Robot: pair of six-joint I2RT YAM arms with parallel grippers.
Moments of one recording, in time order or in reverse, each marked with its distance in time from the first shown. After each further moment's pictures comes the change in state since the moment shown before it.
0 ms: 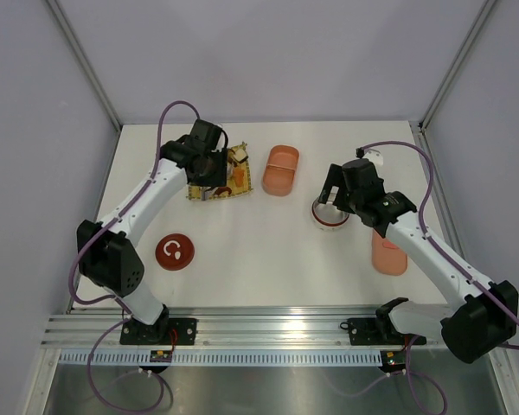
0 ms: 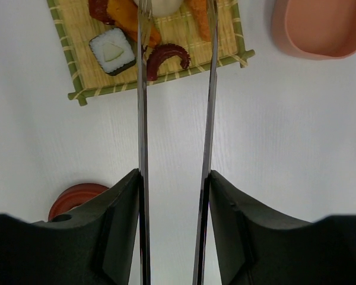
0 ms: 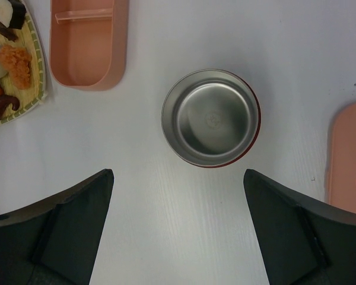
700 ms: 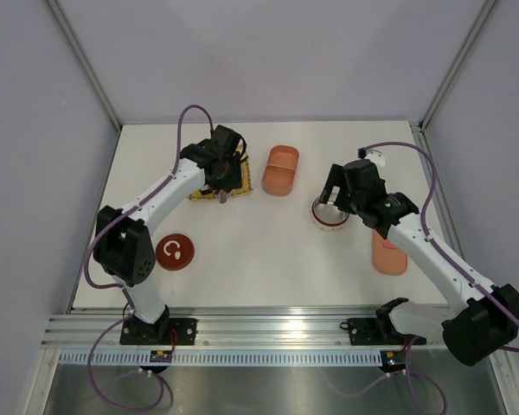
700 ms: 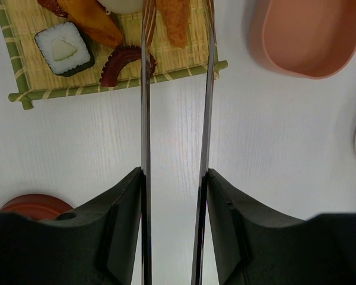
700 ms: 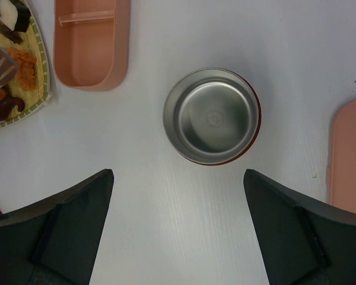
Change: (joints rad) left arm -0.082 0.107 0.003 0.077 -0.042 -0.166; right arm 0.000 -0.019 0.000 -0.014 0.000 0.017
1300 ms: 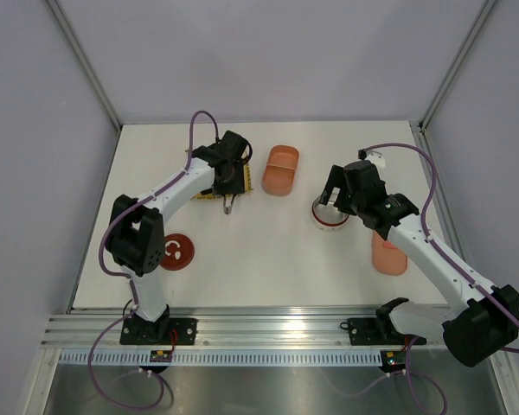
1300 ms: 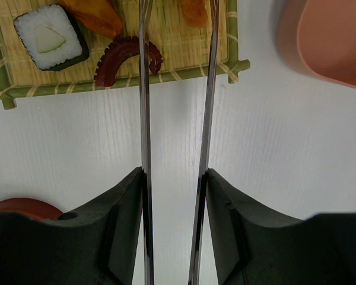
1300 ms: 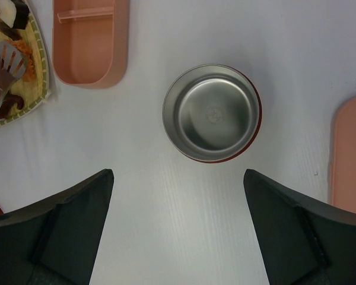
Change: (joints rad) left arm 0.000 0.099 0.001 0.012 -0.024 -0.032; right arm 0.000 -0.006 -0.011 0.001 -0.003 0.008
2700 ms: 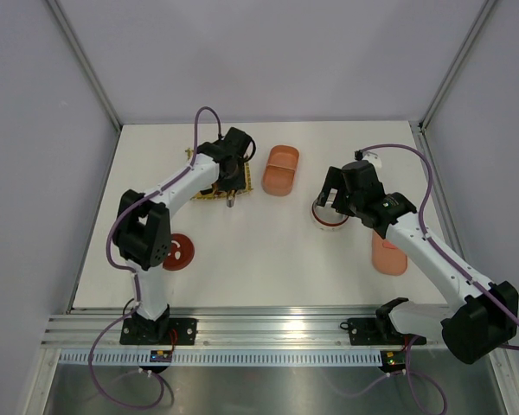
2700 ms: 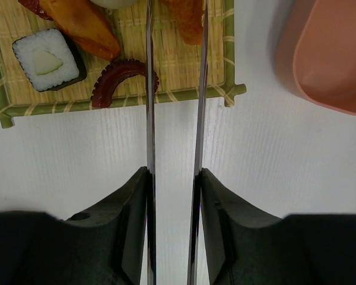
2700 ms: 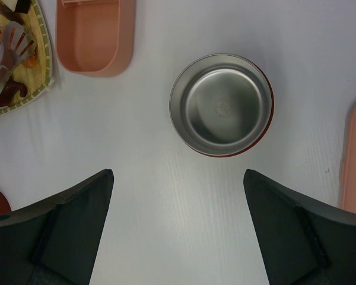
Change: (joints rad) left arm -0.004 0.087 0.082 -0.008 -0.026 -0.006; right arm 0.000 0.018 -0.001 -0.001 -0.051 0.000
